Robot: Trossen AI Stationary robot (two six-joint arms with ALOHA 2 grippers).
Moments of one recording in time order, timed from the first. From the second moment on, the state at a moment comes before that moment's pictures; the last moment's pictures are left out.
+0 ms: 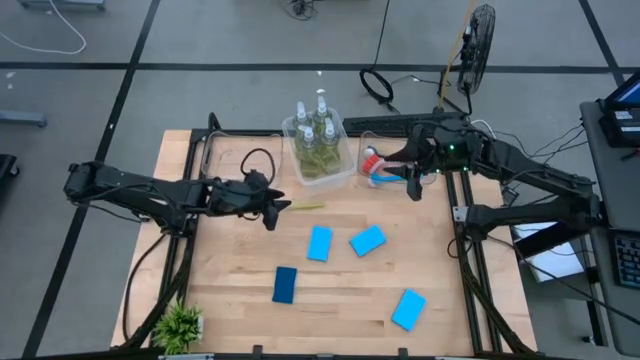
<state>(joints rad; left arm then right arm) -0.07 1.09 0.72 -0.14 -0.36 -0.63 -0.33 0.97 1.11 -0.62 -0.13 -0.08</state>
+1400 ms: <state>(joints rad) 0.03 1.68 1.06 -0.59 -0.30 -0.12 -0.33 0.83 1.11 -0.66 -0.13 -0.03</state>
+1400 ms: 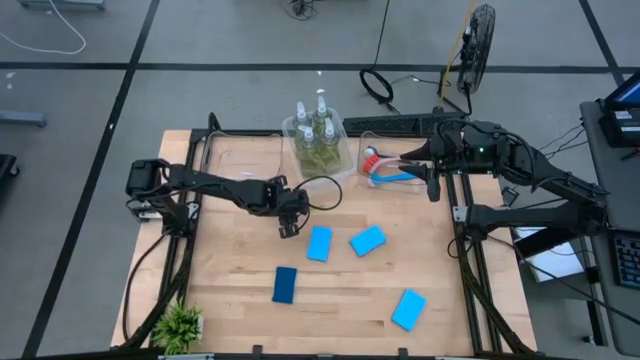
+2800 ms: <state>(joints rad) 0.07 1.84 1.05 -0.55 -0.23 -0.12 -0.33 0.83 1.11 -0.66 -0.13 -0.04</state>
